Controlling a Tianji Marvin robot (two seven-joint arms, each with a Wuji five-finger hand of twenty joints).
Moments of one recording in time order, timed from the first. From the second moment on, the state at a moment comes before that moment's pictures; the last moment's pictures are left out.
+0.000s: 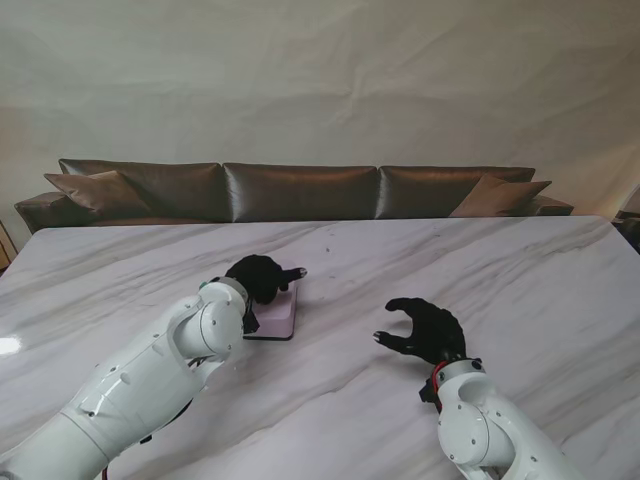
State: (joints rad) left arm 1.06 -1.19 -0.79 -1.25 0.44 0.31 0.02; right arm -1.64 -1.14 1.18 -1.57 -0.72 0.16 -0.26; left_hand 0.39 -0.14 0.08 0.07 0.95 -0.01 0.48 0.28 0.97 0.04 0.66 0.53 1.03 0.08 0.99 0.78 0.88 0.05 1.53 0.47; right_hand 0.05 -0.57 0.89 0.06 0.45 -0.09 0.52 0.37 0.53 -0.01 0.44 0.32 0.52 0.06 0.34 0.25 0.28 0.08 0.88 0.27
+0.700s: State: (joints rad) left arm 1.07 -1.20 -0.79 -1.28 0.43 0.47 0.05; right arm -1.65 -1.14 1.18 -1.57 -0.71 0.16 -0.26; left_hand 0.39 -0.13 0.08 0.07 0.88 0.04 0.36 0.23 1.02 0.14 0.47 0.32 1.16 0.07 0.89 0.56 1.00 0.06 1.52 0.37; right_hand 0.06 -0.57 0.89 0.06 0.45 -0.09 0.52 0.37 0.54 -0.01 0.44 0.32 0.52 0.07 0.34 0.26 0.28 0.08 0.88 0.27
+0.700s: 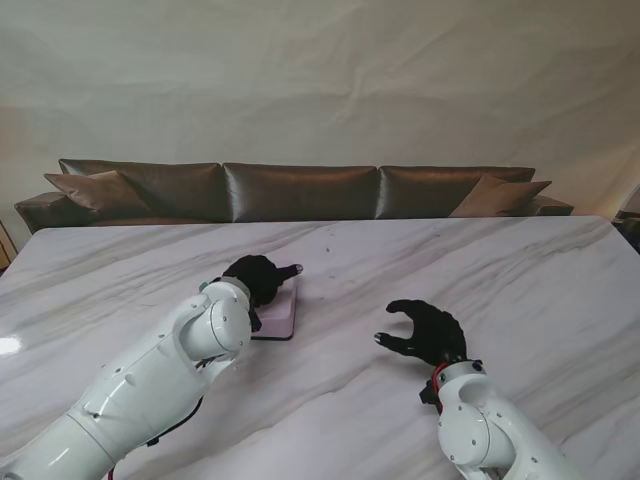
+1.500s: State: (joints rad) left arm 1.01 -1.22 -0.73 -1.22 0.21 0.27 -0.06; right arm -1.66 -1.14 1.19 -1.58 -0.71 0.16 -0.26; left_hand 0.39 -0.11 0.08 0.07 0.85 0.05 0.30 0.20 1.02 0.15 0.46 0.32 1.16 0.07 0.89 0.55 1.00 0.06 1.52 0.37; right_hand 0.06 -0.57 0.89 0.06 0.46 -0.09 0.52 0.37 0.54 -0.01 0.45 0.32 0.52 0.07 0.34 0.26 0.28 0.08 0.88 0.27
